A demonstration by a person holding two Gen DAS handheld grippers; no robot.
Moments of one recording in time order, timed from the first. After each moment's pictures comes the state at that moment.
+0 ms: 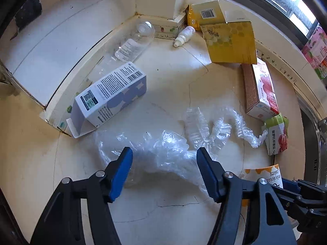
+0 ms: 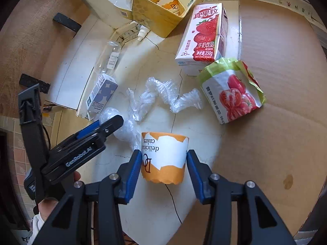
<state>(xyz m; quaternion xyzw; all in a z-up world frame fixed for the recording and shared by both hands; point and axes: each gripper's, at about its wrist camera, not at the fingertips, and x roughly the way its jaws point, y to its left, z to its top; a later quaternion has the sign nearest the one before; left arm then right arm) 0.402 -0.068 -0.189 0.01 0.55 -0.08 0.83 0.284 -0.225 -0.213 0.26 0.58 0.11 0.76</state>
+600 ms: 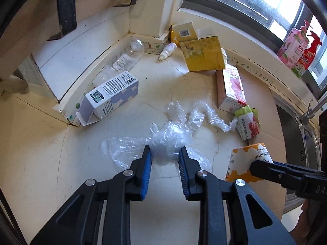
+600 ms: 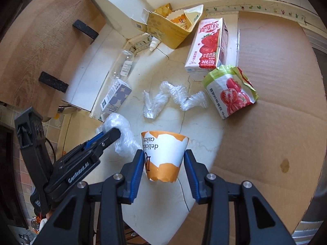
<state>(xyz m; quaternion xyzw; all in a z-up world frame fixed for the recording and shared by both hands) 0.338 -0.054 -0.148 -0.01 0.49 -0.13 0.86 0.250 -0.231 -0.184 0.27 0.54 0.12 0.79</state>
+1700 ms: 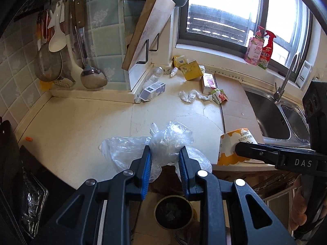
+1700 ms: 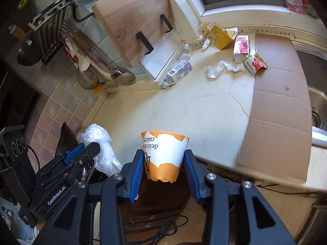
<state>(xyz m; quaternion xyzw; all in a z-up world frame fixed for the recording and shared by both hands) 0.081 0.083 -0.033 0.04 0.39 -0.14 0.91 0.044 -0.092 -0.091 0.24 0.46 0.14 0.84</state>
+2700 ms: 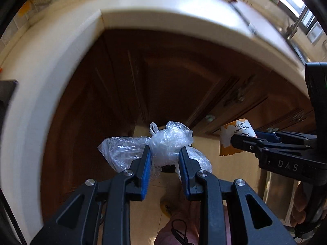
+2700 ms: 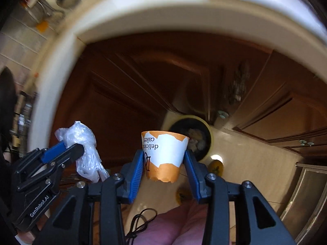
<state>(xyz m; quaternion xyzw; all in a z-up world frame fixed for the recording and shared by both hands) 0.025 0.082 -0.278 0.06 0.58 -0.14 0.80 -0.021 -0.059 -0.318 0.17 0.64 0.06 0.75</state>
